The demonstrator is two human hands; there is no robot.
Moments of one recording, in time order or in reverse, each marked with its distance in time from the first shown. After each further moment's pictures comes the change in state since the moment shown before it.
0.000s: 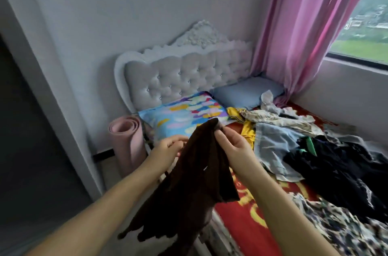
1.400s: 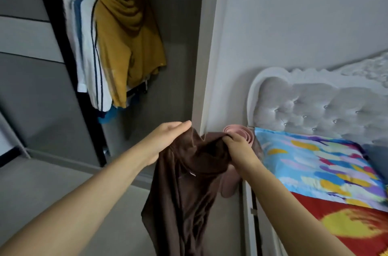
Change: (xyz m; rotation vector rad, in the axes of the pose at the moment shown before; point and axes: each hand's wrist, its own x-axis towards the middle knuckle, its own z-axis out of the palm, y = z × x) left_hand -0.103 0.005 -0.230 0.000 0.590 -0.079; right_hand 0.111 0.032 0.257 -0.243 -0.628 0.189
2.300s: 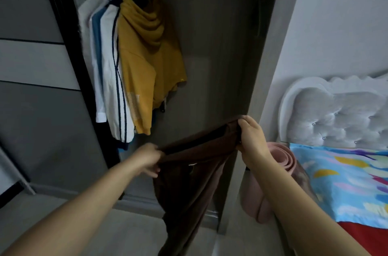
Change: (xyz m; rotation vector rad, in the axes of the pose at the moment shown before) left_hand 0.122 -0.068 -0.293 0.338 0.195 -0.526; right_hand 0.151 -0.109 0.201 0.358 0.201 -0.048
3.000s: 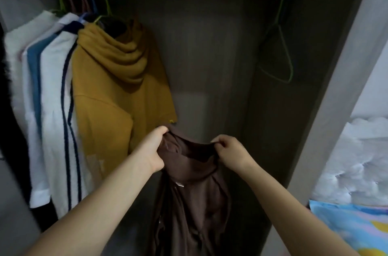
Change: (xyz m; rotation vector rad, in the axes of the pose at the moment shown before) left_hand 0.194 0.228 -0.048 -0.972 0.013 0.035; right_hand 0.292 -0.029 0.084 -0.728 -0.222 -0.234
